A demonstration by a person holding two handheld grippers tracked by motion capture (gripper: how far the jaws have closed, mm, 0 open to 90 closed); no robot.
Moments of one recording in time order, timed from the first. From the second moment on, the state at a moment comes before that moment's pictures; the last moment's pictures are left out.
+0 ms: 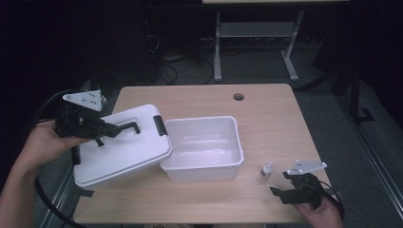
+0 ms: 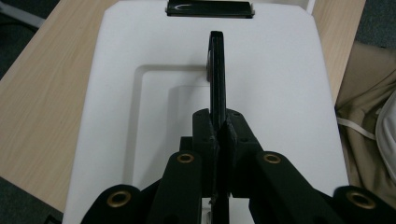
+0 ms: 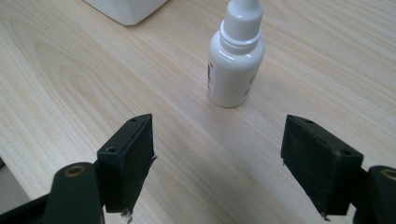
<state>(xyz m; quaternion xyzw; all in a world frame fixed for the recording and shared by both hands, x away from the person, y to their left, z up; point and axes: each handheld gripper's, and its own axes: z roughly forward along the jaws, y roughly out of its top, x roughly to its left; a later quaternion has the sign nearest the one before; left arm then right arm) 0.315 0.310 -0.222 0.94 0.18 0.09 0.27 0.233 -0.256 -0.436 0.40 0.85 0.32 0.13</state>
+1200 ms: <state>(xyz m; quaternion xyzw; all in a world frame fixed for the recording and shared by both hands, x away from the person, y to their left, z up) 0.304 0.360 -0.281 0.93 0.24 0.08 0.27 0.235 -0.252 -0.438 0.40 0.86 0.31 0.13</state>
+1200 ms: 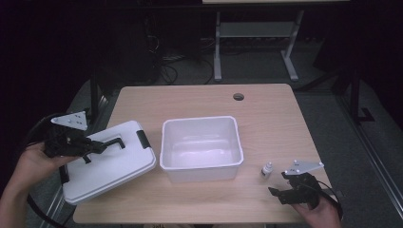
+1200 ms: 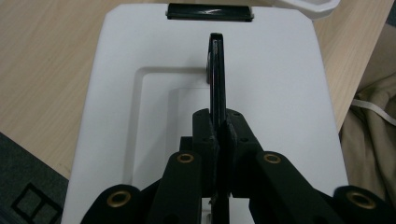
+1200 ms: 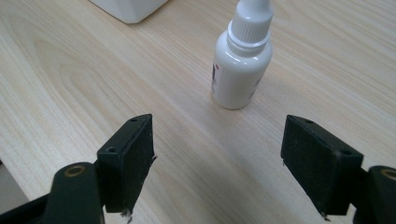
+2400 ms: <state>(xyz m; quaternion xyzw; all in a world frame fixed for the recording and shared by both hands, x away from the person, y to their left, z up) 0.314 0.356 -0.365 0.93 0.26 0.07 0.25 0.235 -0.249 -0.440 0.39 0.86 0.30 0.13</state>
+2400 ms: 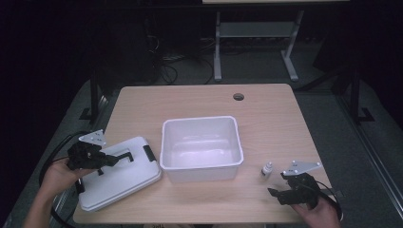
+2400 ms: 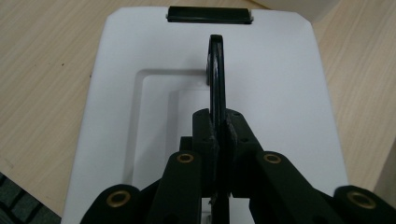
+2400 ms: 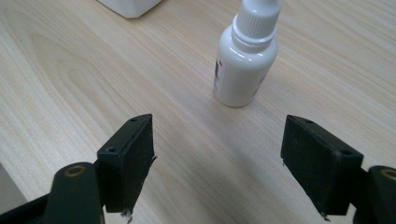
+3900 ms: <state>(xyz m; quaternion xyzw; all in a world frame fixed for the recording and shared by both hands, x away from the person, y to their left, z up) 0.311 0.350 -0.398 0.92 0.28 0.07 0.25 0.235 -0.248 -0.442 0.39 0.86 0.30 0.12</state>
